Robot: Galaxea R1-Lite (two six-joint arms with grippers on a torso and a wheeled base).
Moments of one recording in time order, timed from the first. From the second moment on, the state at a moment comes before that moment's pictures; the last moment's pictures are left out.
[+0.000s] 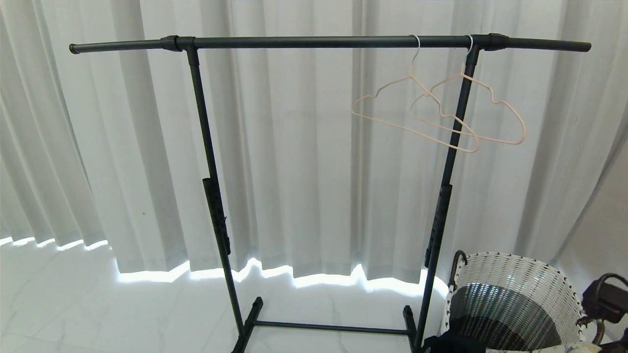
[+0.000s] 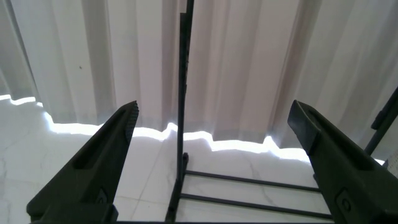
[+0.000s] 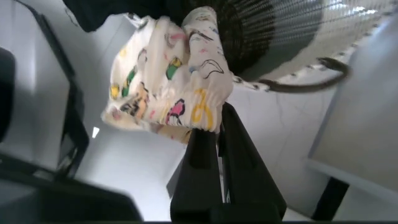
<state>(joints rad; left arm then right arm) 0.00 0.00 0.00 0.01 -0.01 -0.03 -0.23 1.31 -0.41 0.13 0.16 -0.73</state>
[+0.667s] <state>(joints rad) 0.00 0.00 0.00 0.01 -0.01 -0.03 -0.22 0.85 -0.85 0.72 0.17 -0.65</state>
